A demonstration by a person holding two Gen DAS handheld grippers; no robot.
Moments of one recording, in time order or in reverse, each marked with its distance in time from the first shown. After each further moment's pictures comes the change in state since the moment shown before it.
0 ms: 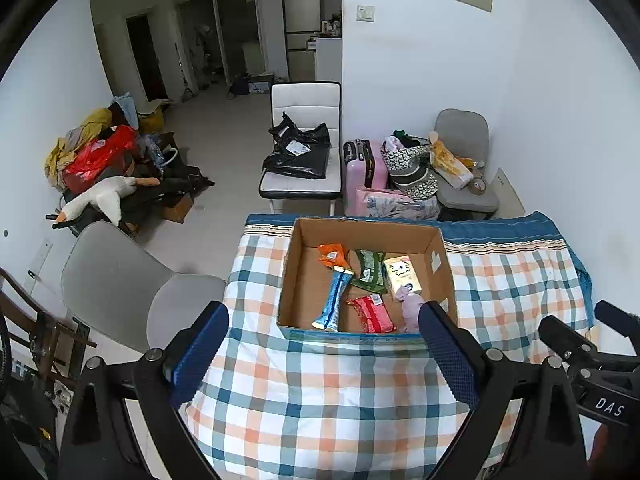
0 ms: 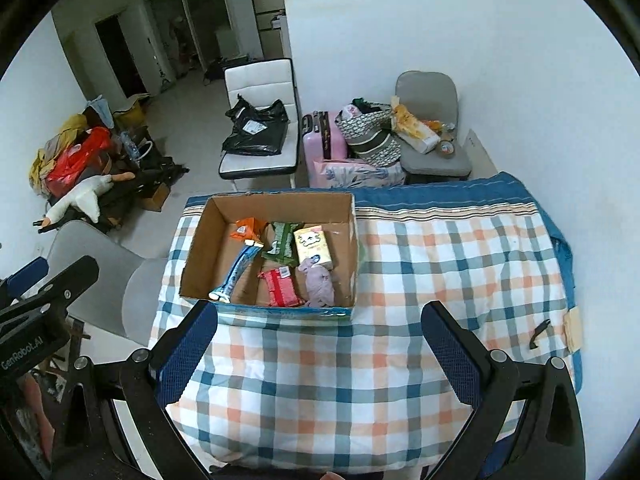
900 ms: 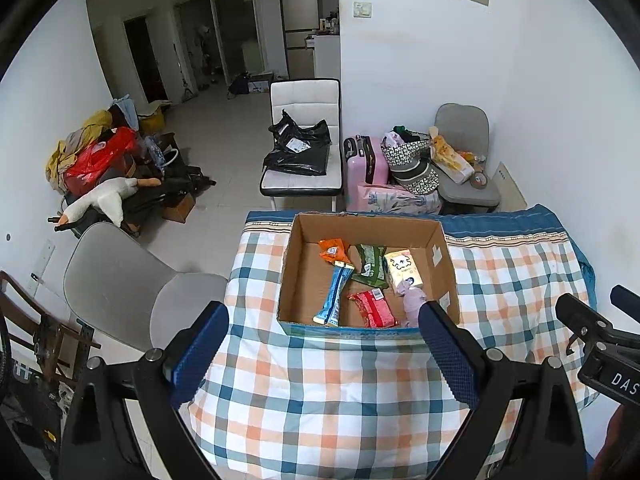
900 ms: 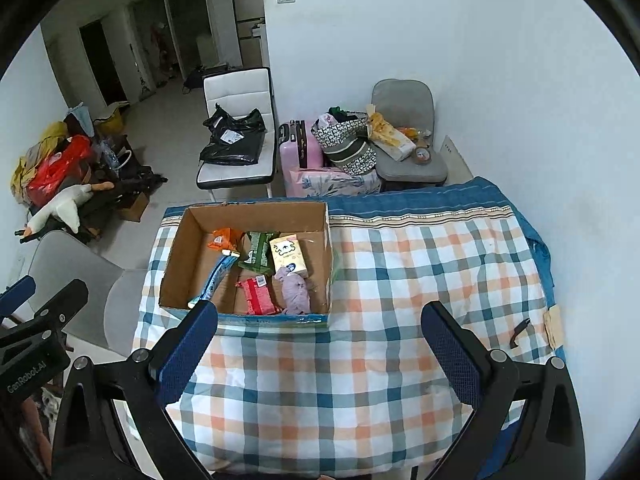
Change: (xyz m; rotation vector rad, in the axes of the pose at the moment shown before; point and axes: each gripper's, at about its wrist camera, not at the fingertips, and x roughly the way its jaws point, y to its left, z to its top) left arm 0.004 -0.002 -0.002 0.011 0.011 0.007; right arm -0.008 -0.009 0.006 0.016 -0.024 -0.072
